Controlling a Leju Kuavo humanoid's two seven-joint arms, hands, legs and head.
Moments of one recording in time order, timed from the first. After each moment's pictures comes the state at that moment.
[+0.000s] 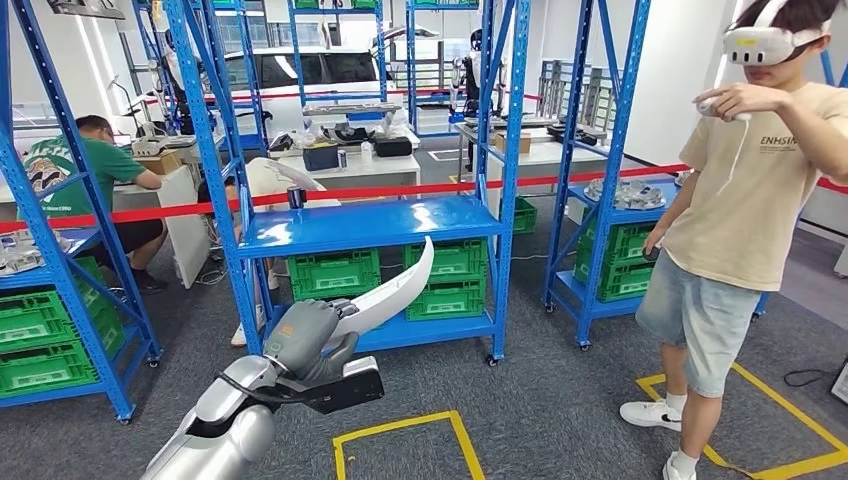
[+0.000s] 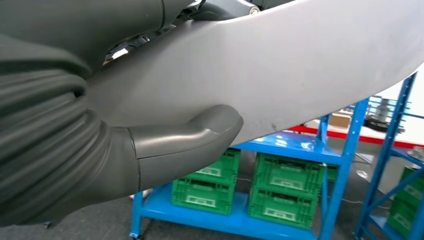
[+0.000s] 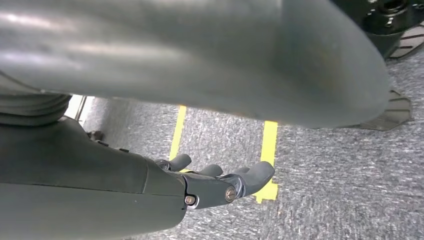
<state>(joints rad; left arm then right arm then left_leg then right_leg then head) -1.10 -0.14 -0.56 -0.52 -0.84 0.14 -0.44 -0.07 0.10 -1.02 -0.21 1.19 0.52 -0.01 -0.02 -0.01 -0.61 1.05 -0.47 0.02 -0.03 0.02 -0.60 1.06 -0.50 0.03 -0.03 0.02</state>
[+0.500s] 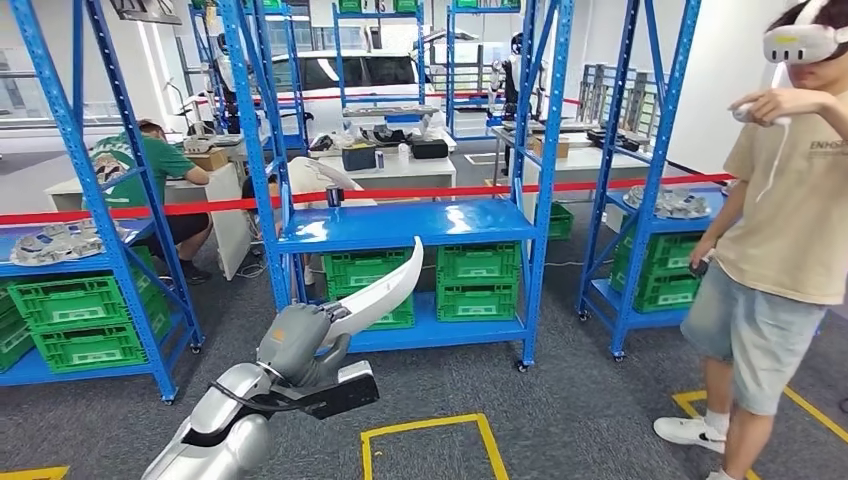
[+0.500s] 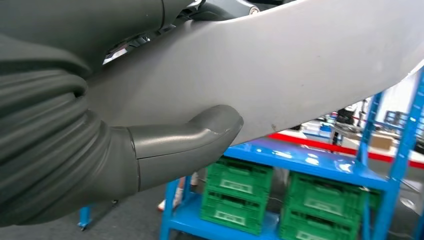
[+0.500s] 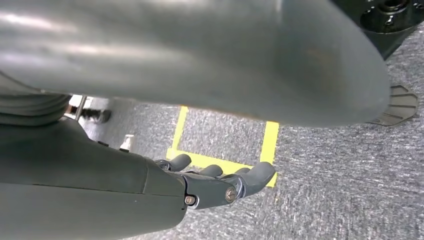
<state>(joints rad) -1.09 -0.13 -0.56 -0.52 -0.86 0.21 -0.43 -0.07 0.10 -1.03 -0.21 1.20 0.52 -0.01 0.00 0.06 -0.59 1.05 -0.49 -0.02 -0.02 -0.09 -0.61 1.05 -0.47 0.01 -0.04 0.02</state>
